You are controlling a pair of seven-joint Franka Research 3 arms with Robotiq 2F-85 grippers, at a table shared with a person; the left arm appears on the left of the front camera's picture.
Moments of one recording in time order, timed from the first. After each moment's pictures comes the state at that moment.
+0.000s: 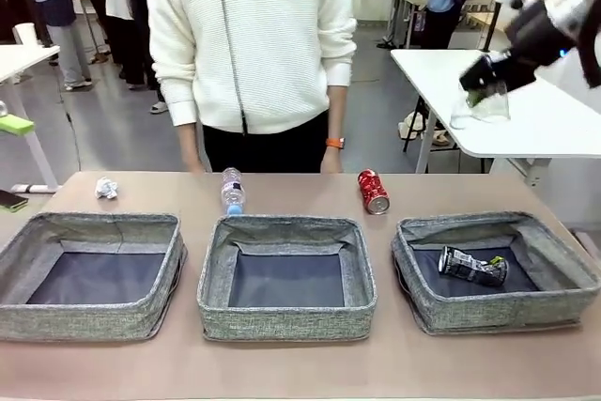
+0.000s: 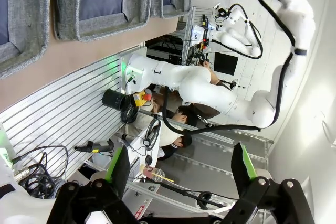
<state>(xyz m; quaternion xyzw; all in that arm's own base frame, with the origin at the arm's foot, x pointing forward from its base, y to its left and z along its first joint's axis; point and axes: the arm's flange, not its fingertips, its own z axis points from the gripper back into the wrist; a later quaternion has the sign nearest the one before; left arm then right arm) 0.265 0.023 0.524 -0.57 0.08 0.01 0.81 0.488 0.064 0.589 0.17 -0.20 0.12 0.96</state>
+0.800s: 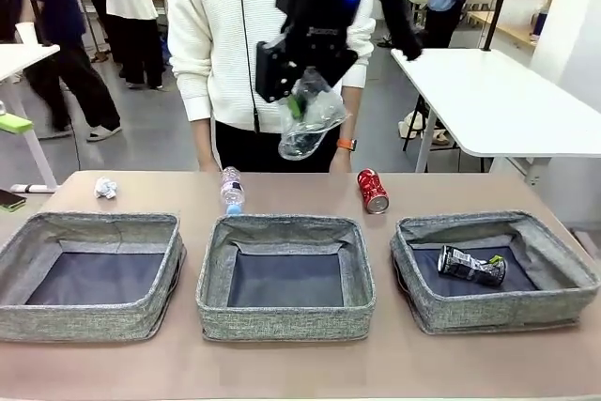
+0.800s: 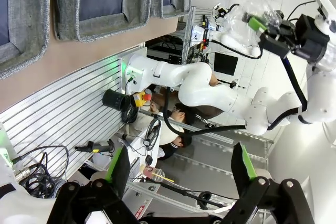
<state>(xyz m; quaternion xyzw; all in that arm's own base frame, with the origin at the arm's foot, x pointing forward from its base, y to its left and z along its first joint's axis) 0.265 0.023 0.525 -0.57 0.08 0.01 0.81 0.343 0.356 0.649 0.10 -0.06 0.26 0.96</state>
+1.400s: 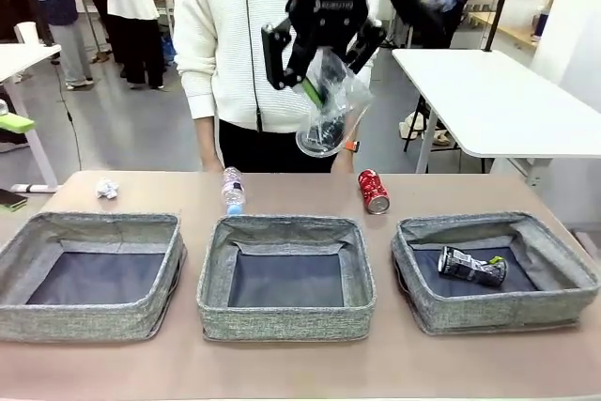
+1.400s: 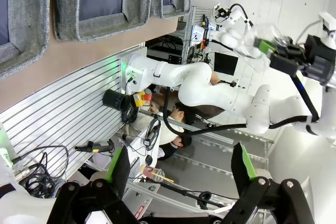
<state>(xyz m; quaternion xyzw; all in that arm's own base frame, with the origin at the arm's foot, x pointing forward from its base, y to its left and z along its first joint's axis) 0.265 0.023 0.525 -0.57 0.08 0.01 0.81 0.304 0.373 0.693 0.01 0.01 0.12 0.99</state>
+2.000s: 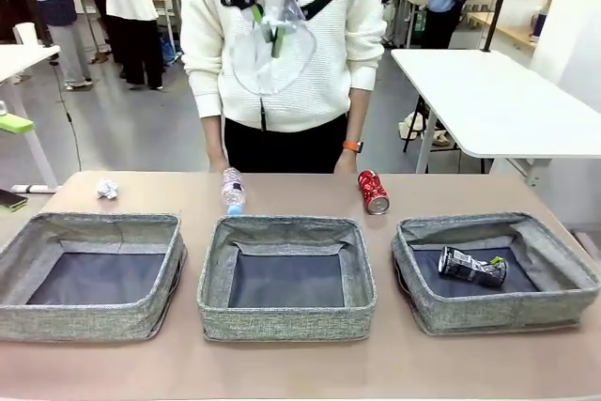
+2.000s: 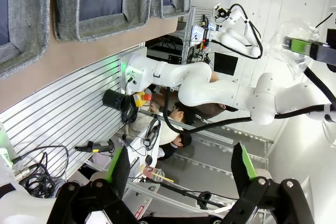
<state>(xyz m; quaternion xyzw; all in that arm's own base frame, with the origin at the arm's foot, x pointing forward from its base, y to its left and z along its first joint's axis) 0.265 0.023 0.525 -0.57 0.08 0.01 0.81 0.349 0.390 0.738 0.13 0.07 -0.07 0.99</state>
